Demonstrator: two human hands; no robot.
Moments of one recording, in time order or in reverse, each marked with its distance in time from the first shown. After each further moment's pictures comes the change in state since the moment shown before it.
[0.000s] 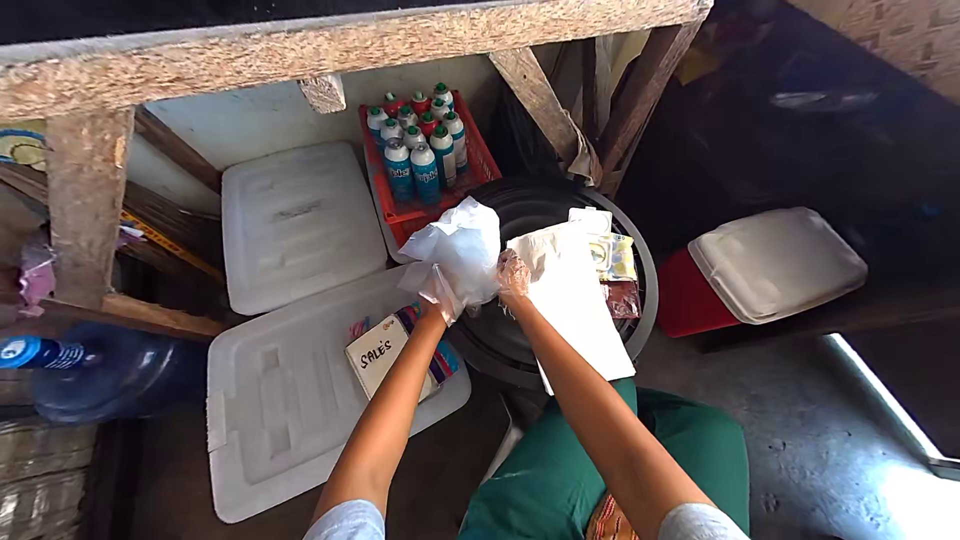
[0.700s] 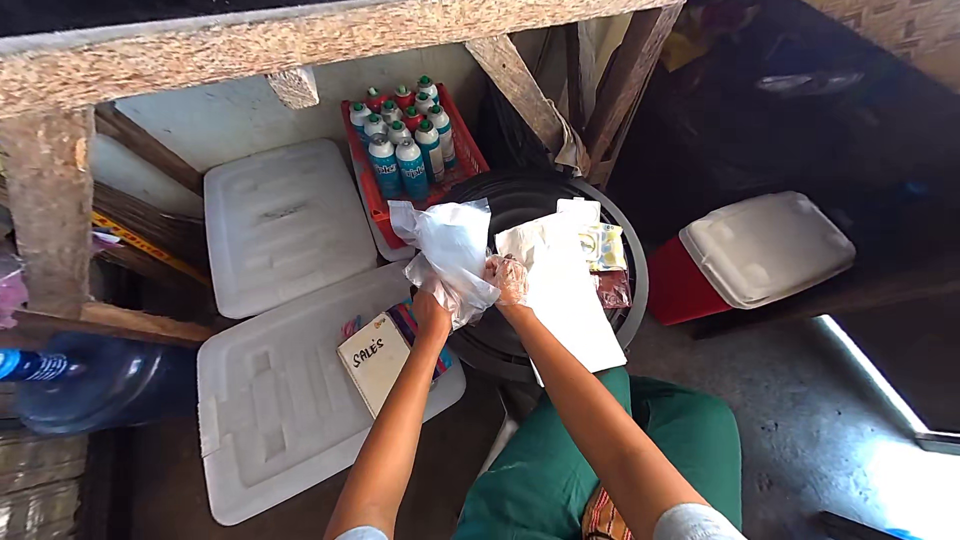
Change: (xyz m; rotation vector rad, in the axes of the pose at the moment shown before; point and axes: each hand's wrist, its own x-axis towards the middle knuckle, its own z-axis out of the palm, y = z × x) left_hand -0.031 0.021 0.002 -0.190 0.209 0.050; right_hand -0.007 0.023 0.000 -0.140 0.055 -0.142
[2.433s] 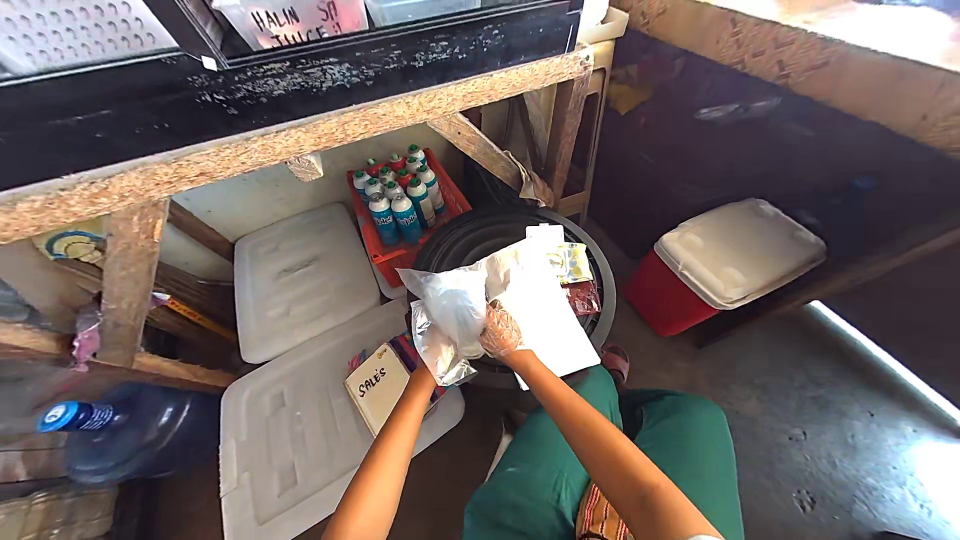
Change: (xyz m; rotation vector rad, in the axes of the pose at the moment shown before) left_hand -0.066 -0.030 -0.009 0.020 -0.160 0.285; right_hand -0.076 0.016 -0.027 -0.053 -0.148 -0.185
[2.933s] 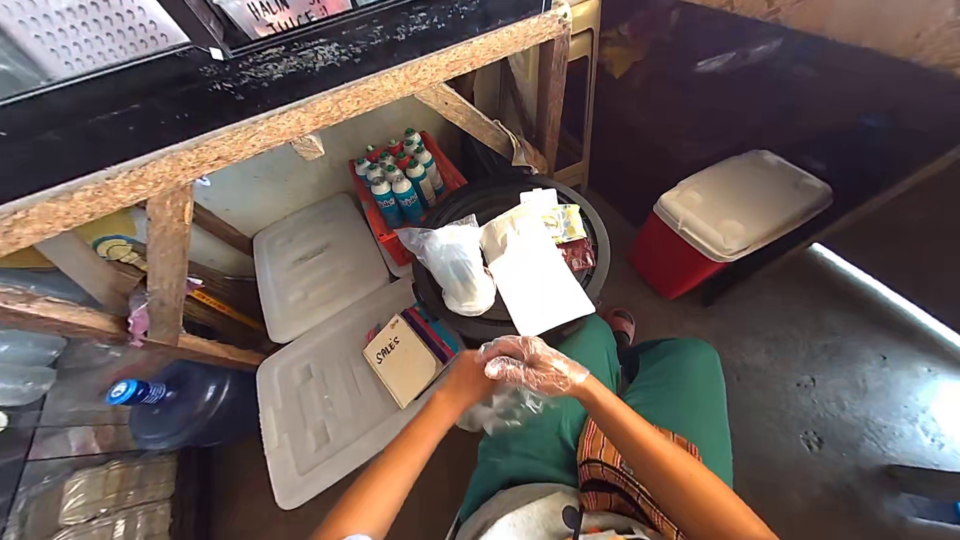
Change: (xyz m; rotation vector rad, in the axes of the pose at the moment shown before) left_hand -0.095 0.084 -0.010 0.251 -0.325 0.549; right_hand -0.158 -0.002 -0.044 0.615 -0.259 -0.476
